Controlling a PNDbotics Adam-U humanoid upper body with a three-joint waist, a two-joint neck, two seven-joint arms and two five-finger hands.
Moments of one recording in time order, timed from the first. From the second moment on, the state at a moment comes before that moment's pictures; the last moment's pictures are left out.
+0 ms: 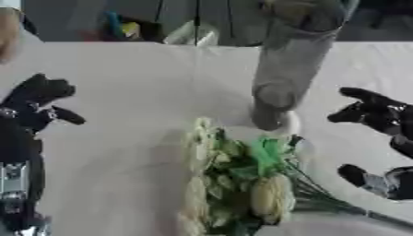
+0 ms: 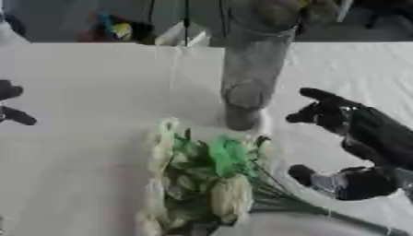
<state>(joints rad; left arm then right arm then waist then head) -0.30 0.18 -0.14 -1.98 -0.33 -0.43 0.23 -0.18 -0.74 0.02 -1.98 0.67 -0.36 0.19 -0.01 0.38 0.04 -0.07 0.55</state>
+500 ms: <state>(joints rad) -0.30 0.18 -0.14 -1.98 -0.33 -0.42 0.22 -0.17 -0.74 0.07 -1.98 0.73 -0.33 0.26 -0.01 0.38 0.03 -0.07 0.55</state>
